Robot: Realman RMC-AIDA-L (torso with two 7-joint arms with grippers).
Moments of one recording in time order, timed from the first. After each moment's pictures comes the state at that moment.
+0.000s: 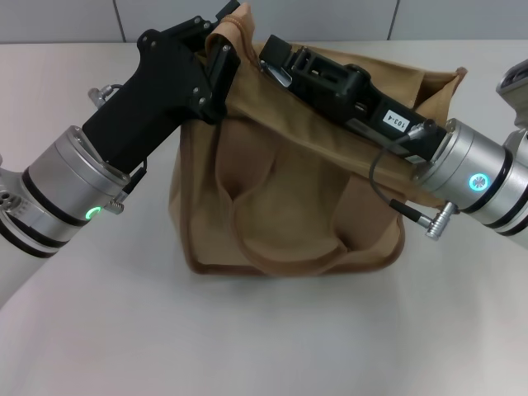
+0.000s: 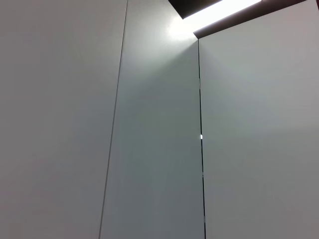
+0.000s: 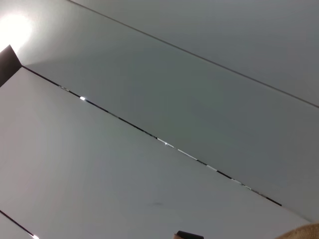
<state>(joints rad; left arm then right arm) -0.67 -2.08 0.23 -0.08 1.73 1.76 -0.51 0.75 2.09 -0.19 0.08 -1.91 -1.61 1.59</state>
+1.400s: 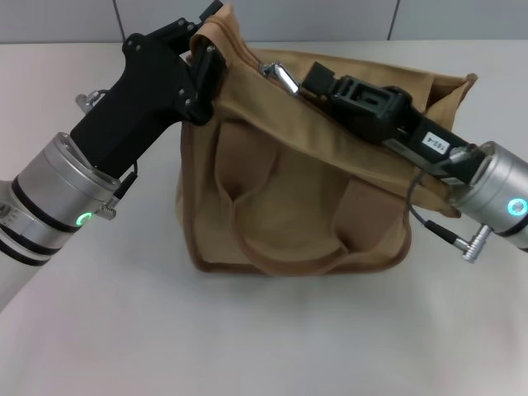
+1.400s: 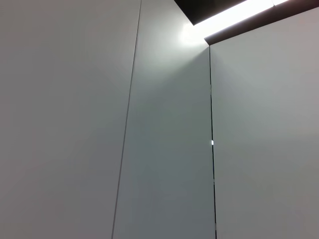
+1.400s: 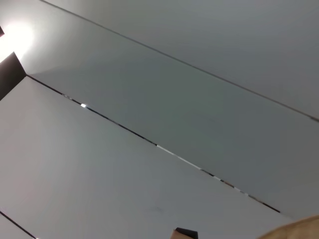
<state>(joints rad) -0.64 -2.08 0.21 -0.08 1.72 1.77 -0.51 0.66 2.08 -0.19 0.03 -1.93 -1.68 1.60</state>
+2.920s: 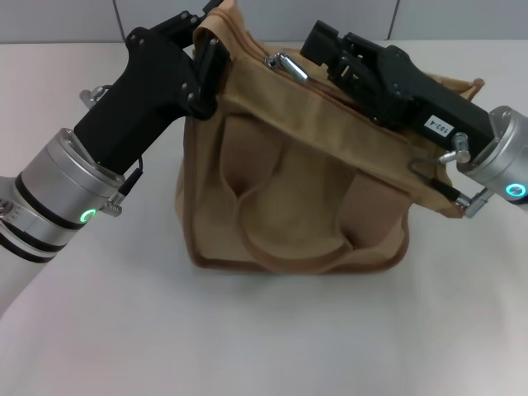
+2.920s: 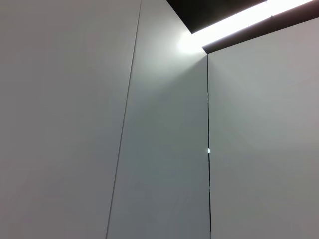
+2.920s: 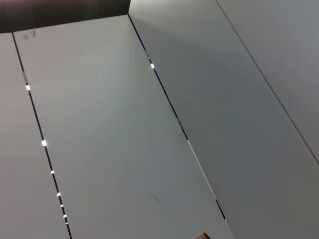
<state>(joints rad) -0.65 -2.08 0.20 -0.10 1.73 1.78 -0.52 0.72 2.09 -0.19 -0.08 -1.92 -1.76 1.07</state>
